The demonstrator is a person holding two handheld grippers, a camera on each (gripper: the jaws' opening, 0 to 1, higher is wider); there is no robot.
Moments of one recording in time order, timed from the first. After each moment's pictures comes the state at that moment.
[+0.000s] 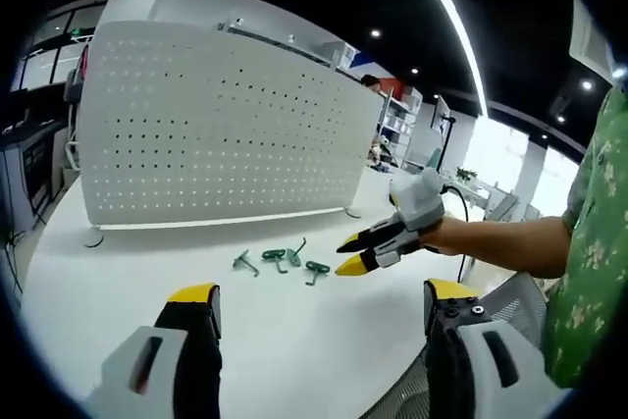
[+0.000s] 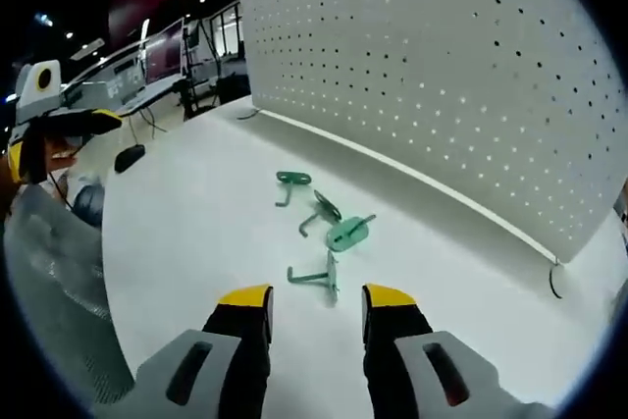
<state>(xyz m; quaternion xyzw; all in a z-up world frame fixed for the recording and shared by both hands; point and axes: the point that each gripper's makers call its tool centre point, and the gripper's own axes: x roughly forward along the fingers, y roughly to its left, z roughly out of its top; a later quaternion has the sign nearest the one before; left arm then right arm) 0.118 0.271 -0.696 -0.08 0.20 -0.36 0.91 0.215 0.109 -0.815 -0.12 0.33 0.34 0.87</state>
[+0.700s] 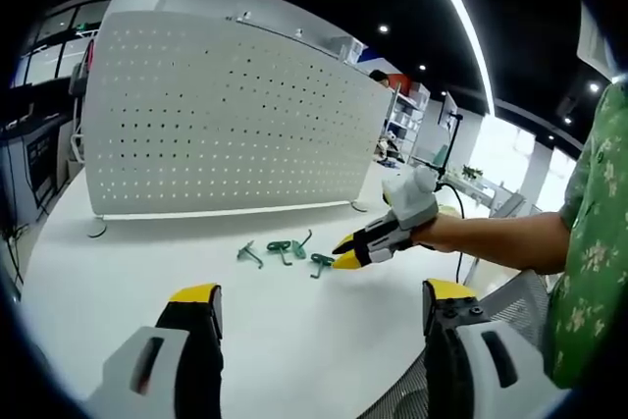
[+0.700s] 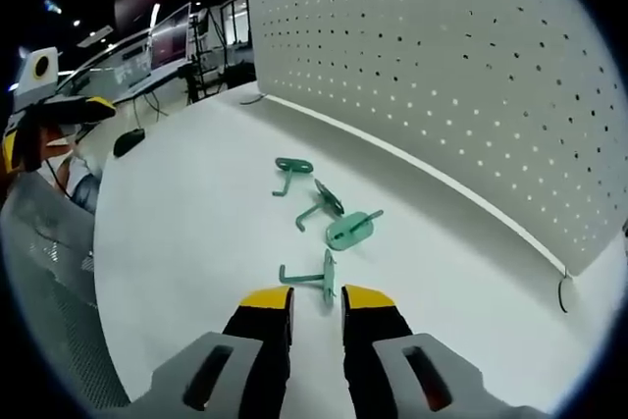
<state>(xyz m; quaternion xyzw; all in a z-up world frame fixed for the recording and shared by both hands) 0.119 0.271 -0.706 -0.08 0.22 -0.34 0.91 0.225 0.112 -0.832 -0.14 0.34 0.36 0.86</state>
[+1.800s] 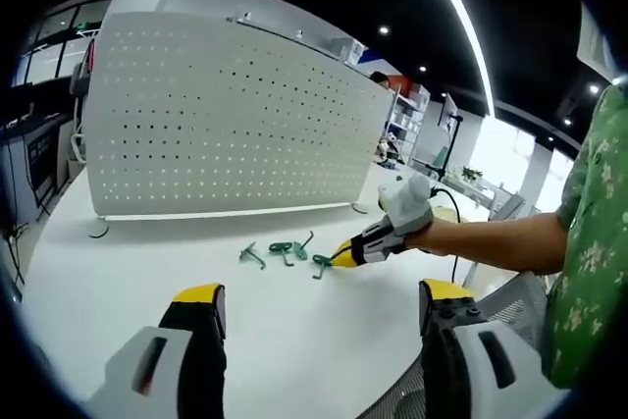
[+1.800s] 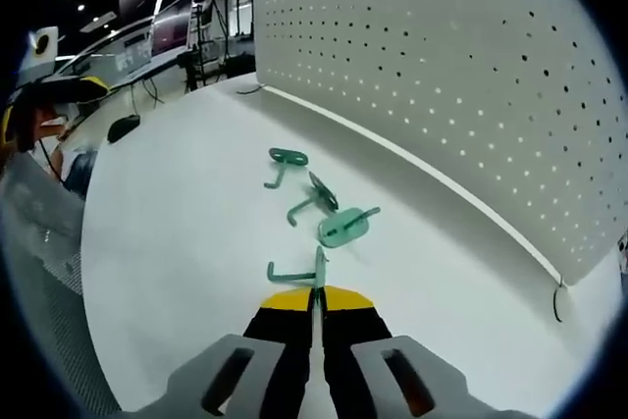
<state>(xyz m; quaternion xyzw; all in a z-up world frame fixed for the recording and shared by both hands) 0.119 0.276 -0.703 -0.08 0.22 -0.34 0.91 0.231 0.108 -0.841 -0.17 0.34 0.35 0.85</state>
